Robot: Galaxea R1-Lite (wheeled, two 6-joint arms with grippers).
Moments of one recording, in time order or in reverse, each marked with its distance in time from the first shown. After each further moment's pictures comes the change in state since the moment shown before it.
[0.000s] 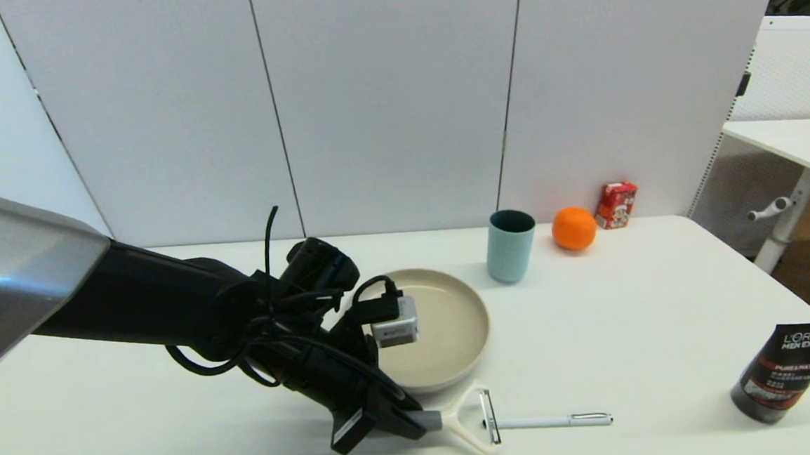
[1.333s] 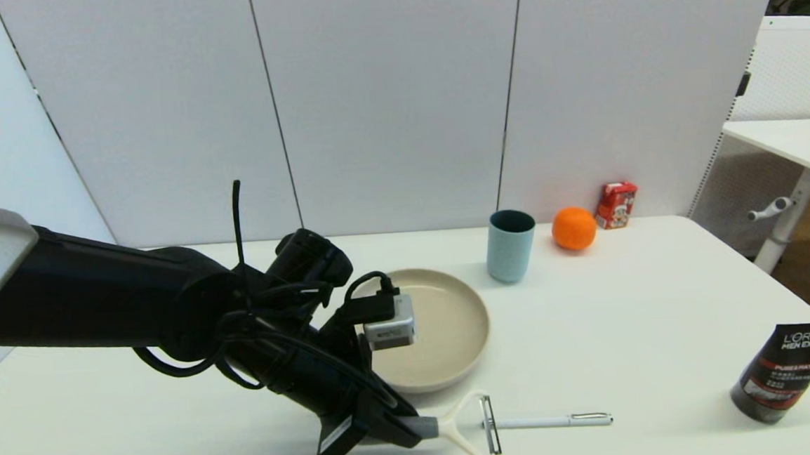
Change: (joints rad) left arm -0.023 -0.073 0.000 0.082 0.022 0.008; right arm 0.000 0.000 0.000 0.000 0.000 0.000
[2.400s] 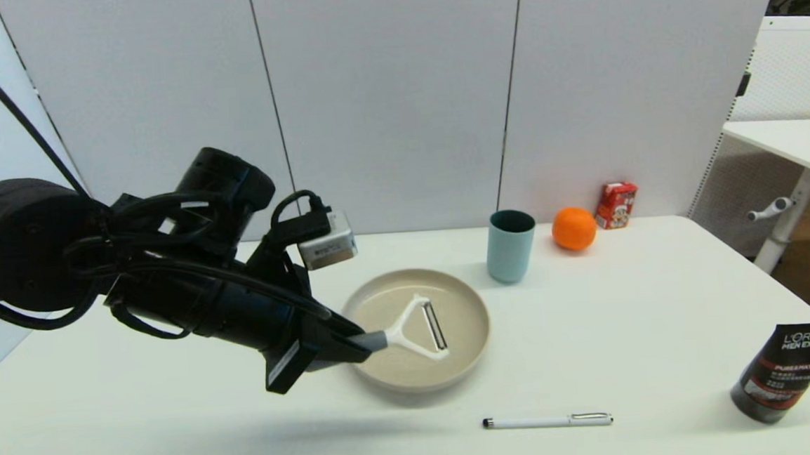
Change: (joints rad) left arm 0.092 -0.193 -0.101 0.113 0.156 -0.102; right arm 0.000 0.000 0.000 0.000 0.000 -0.001
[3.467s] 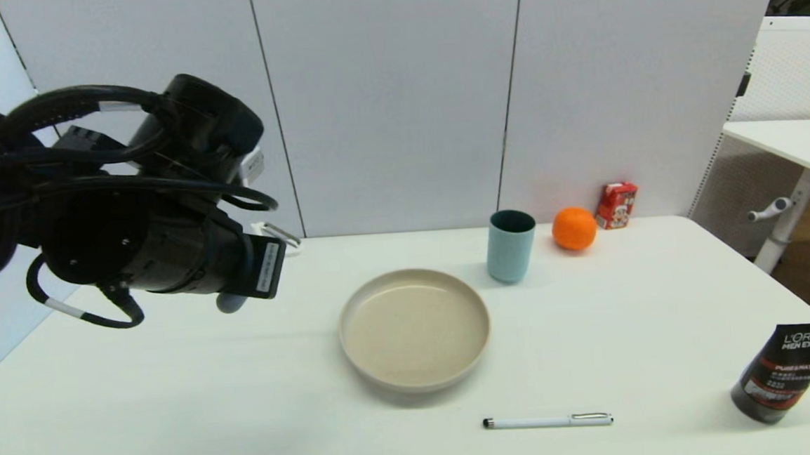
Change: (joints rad) left arm -0.069 -0.054 -0.211 0.216 0.964 -0.785; right arm 0.000 0.000 0.000 0.000 0.000 0.001
